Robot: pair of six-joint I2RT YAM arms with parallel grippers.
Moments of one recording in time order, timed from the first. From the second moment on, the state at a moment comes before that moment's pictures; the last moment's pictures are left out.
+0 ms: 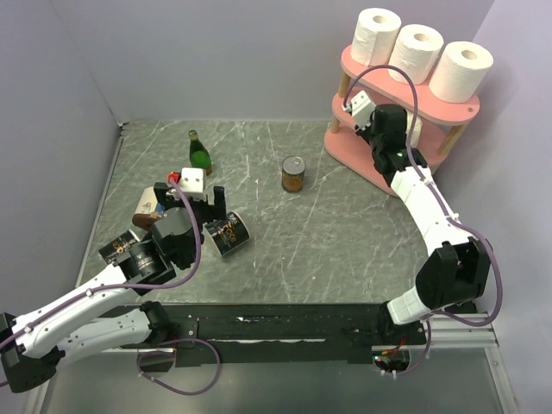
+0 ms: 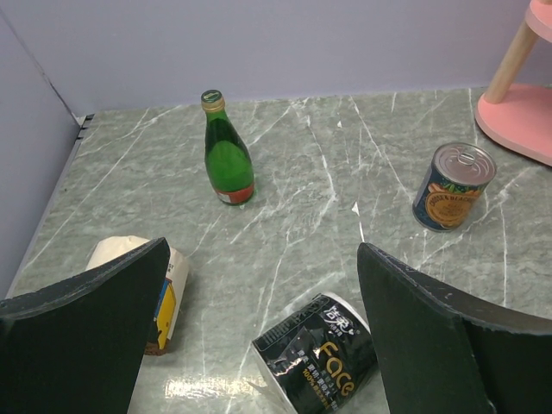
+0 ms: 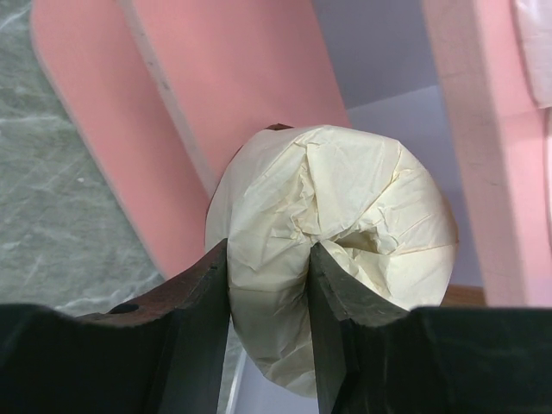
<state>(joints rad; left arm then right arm) -0.94 0.81 0.83 -0.09 -0.92 -0.04 0.19 1.50 1.40 -0.32 0.35 -0.74</state>
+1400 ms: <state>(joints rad) -0.94 0.81 0.84 -0.10 -0.89 -0.05 0.25 1.47 1.43 -0.20 0.38 -0.87</state>
